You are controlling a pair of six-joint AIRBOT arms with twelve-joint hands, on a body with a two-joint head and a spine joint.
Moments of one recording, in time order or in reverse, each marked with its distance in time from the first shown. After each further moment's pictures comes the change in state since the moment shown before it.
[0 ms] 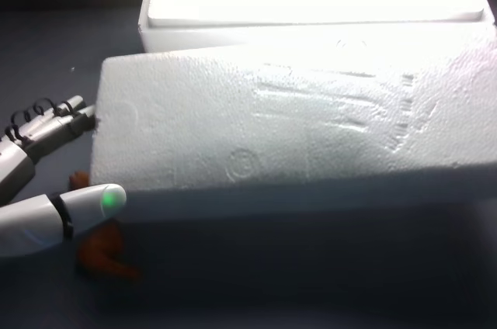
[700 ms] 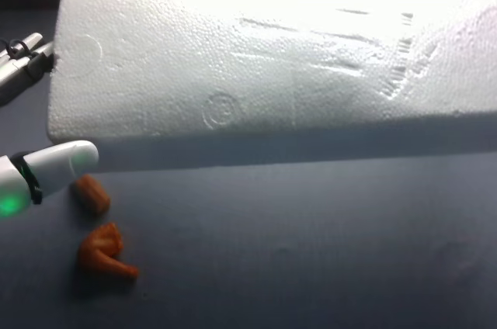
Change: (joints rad) left arm -0.007 0.103 -0.077 -0.009 -0.156 0.044; right arm 0.079 0.074 -0.049 -0.037 0.044 -0.048
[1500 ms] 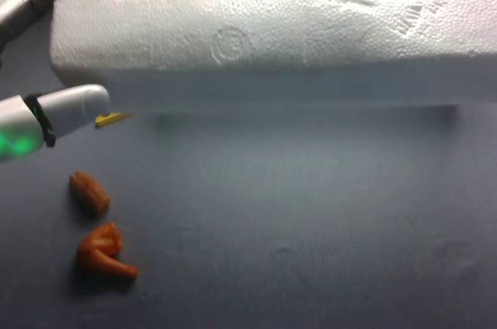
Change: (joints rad) left arm -0.182 0.005 0.083 0.053 0.097 0.053; right arm 0.125 0.001 0.029 0.051 -0.013 -0.105
